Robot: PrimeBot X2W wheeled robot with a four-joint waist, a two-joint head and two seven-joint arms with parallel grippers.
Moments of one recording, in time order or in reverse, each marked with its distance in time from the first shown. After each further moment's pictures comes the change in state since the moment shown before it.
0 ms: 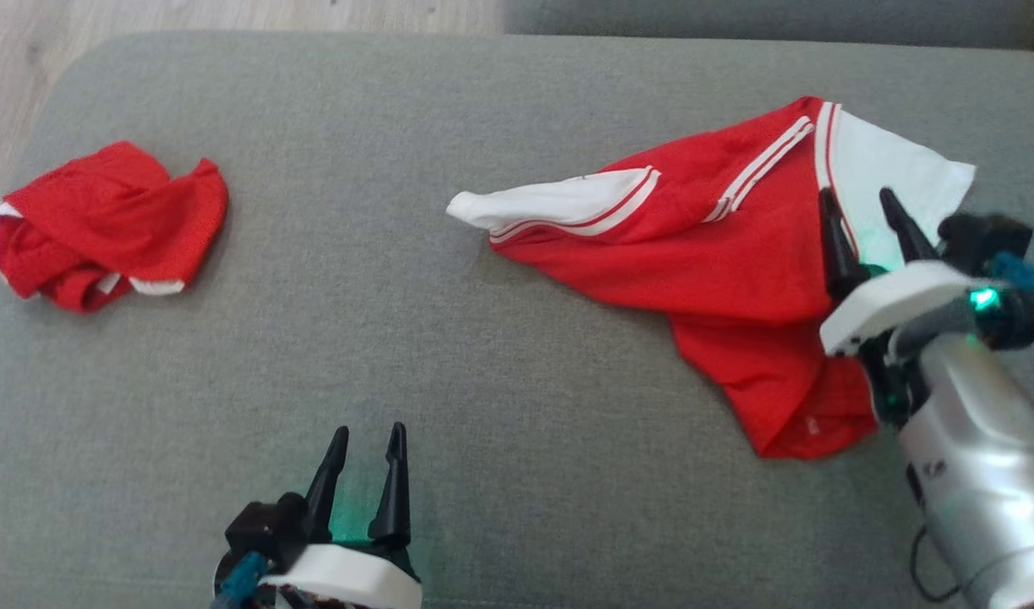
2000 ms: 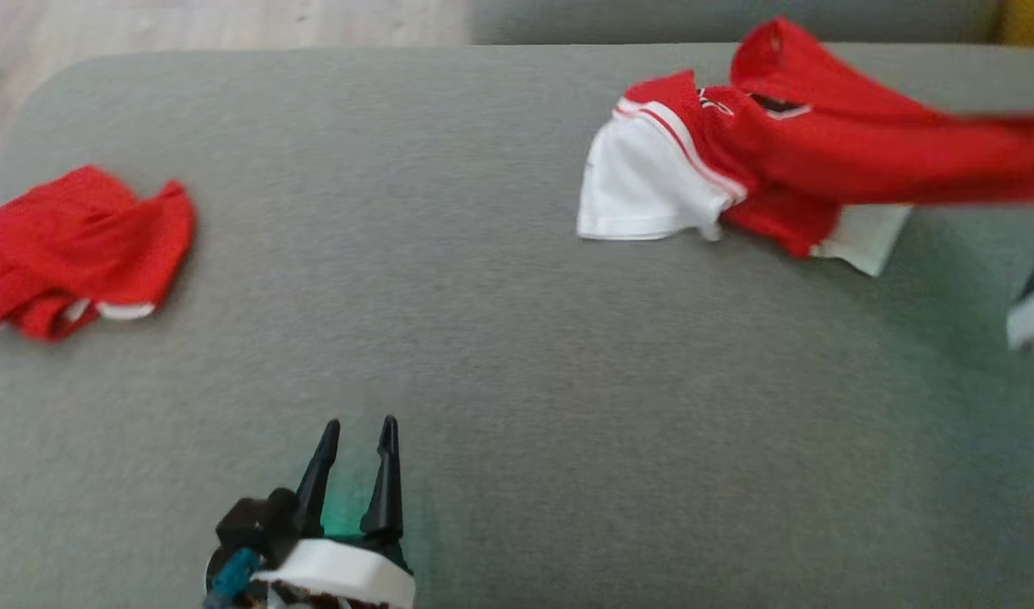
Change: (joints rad) left arm 0.003 0.000 0.021 -0.008 0.011 0.000 0.000; right arm 0.096 -0.221 -0.212 -0.272 -0.149 0.000 -0.016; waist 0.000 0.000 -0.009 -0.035
